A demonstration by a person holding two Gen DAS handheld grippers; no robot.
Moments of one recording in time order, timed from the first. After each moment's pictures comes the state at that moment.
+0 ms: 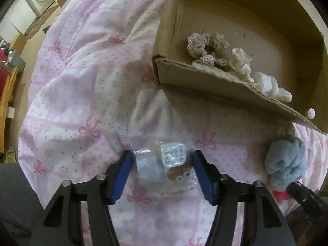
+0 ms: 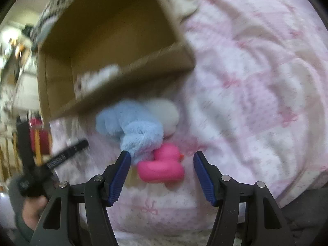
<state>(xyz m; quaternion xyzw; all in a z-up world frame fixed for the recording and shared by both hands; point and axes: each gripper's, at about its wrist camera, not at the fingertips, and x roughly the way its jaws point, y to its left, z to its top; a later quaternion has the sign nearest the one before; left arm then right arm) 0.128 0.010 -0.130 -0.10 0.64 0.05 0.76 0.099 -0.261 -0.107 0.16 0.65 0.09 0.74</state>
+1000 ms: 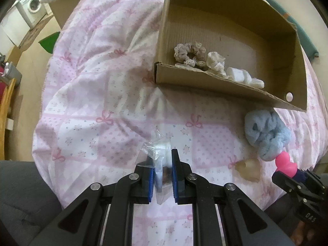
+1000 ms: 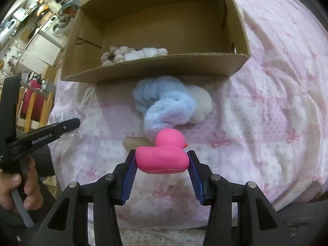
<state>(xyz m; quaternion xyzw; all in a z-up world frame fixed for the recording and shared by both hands) 0.089 0.009 -0.076 -0.08 0.62 0.01 0.78 0.067 -0.212 -0.077 0.06 0.61 0.15 0.78</state>
